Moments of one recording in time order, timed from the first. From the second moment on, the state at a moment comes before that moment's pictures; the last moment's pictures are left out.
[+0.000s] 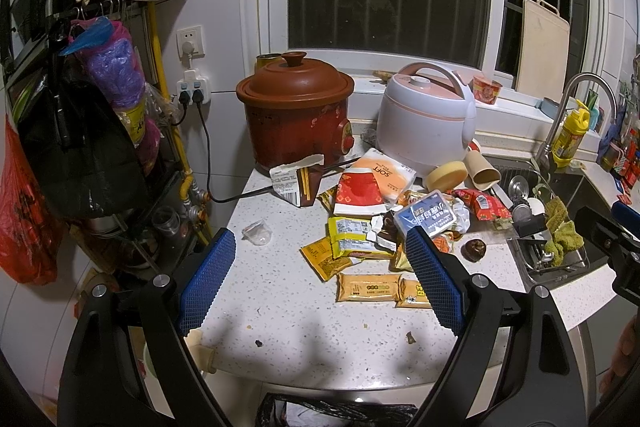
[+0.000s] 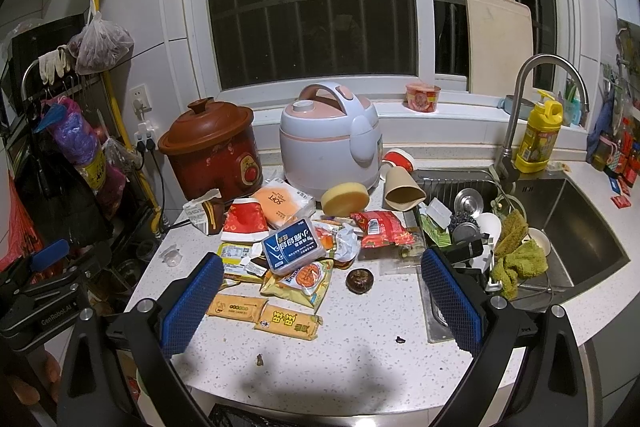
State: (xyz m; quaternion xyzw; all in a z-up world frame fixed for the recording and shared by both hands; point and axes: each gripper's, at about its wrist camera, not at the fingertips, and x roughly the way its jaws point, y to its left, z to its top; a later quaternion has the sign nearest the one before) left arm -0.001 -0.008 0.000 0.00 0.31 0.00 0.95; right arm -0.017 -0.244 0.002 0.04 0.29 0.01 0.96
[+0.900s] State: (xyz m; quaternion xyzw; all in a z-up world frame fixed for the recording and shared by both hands) left arm 0.003 0.005 -0.048 -0.03 0.37 0.01 0.93; right arm -0.012 -0.268 -0.039 0.08 0.34 0.01 0.94
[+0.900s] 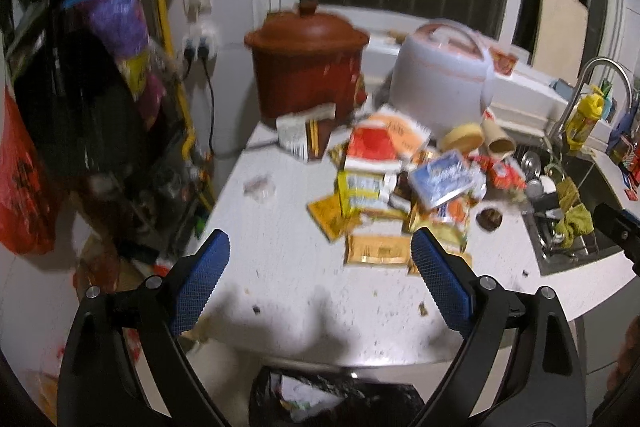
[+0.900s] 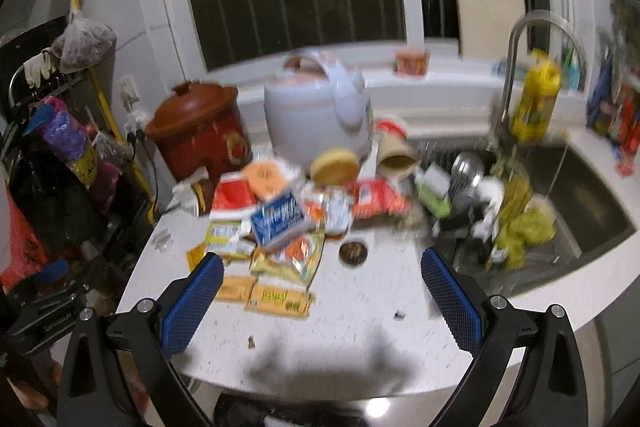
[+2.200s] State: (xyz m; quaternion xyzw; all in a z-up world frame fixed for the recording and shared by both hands) left arm 0.099 -0.027 -0.173 -0.04 0.50 0.02 0.86; right arm 0.095 -0.257 -0.086 -0.03 0.38 0.07 0.92
